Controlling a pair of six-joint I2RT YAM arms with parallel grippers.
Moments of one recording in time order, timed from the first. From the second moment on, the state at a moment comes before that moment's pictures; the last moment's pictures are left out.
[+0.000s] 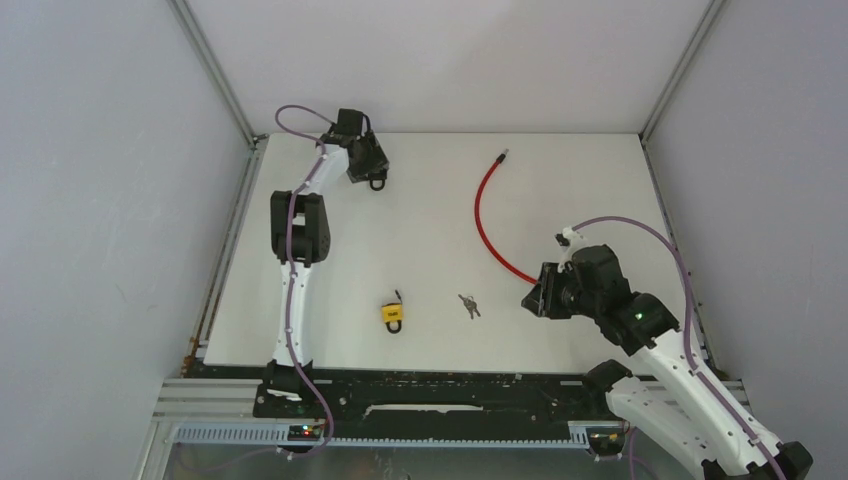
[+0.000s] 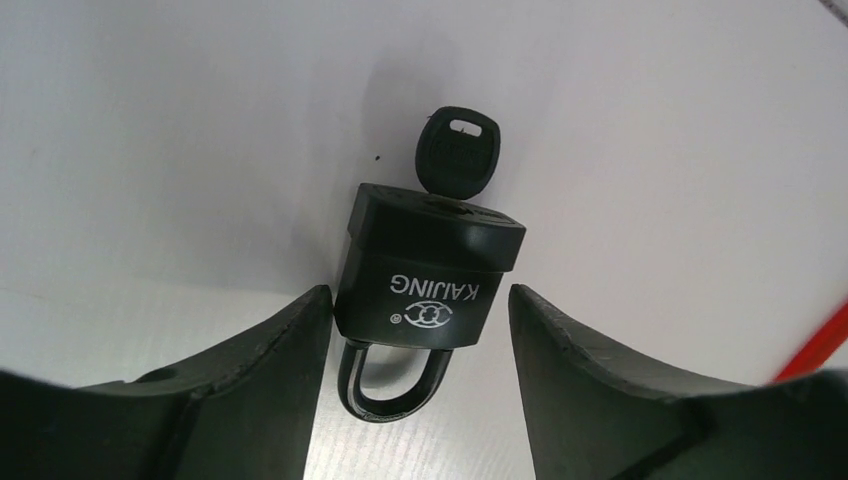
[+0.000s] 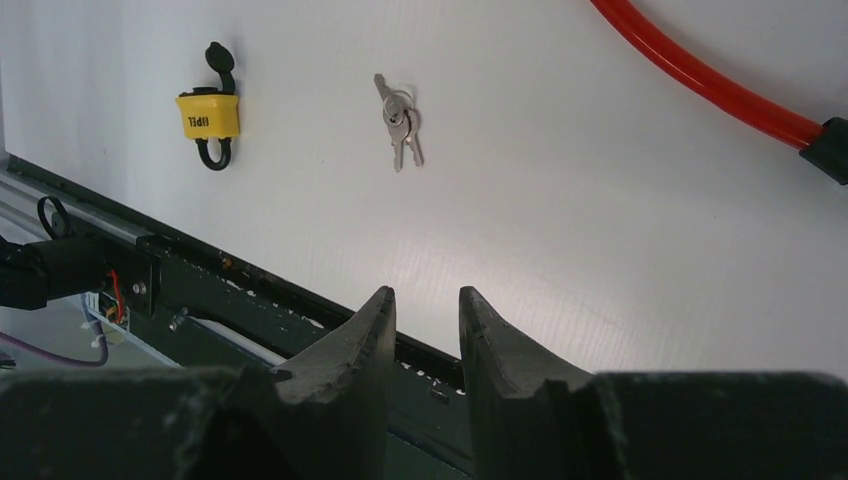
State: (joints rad) left arm -0.14 2.55 2.29 -0.63 0.05 -0.60; right arm 0.50 0.69 0.68 -0.74 -0.16 0.54
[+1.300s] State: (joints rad) left arm -0.20 2.38 2.06 -0.64 -0.01 -0.49; right arm 0.49 0.70 0.64 -0.71 -0.20 0.53
